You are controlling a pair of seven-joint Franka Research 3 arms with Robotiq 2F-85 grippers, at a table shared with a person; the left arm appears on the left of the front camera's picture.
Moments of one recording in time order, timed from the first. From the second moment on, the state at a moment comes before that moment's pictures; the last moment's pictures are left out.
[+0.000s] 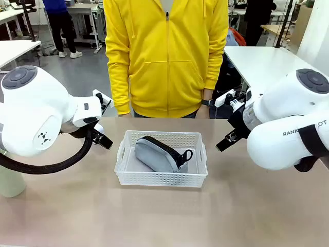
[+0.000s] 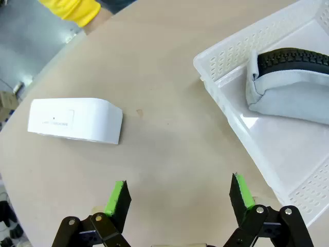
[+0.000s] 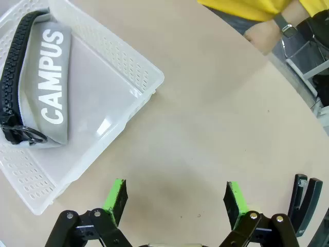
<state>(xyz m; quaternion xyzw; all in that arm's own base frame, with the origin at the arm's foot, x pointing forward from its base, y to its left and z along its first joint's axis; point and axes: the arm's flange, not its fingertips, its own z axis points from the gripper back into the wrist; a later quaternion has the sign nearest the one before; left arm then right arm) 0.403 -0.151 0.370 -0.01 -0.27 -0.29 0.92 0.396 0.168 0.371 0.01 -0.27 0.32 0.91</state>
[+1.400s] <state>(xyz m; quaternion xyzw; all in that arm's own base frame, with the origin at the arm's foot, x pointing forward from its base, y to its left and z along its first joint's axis) 0.403 -0.151 0.370 -0.01 -0.27 -0.29 0.92 0.396 0.168 0.371 0.01 -0.27 0.32 0.91</state>
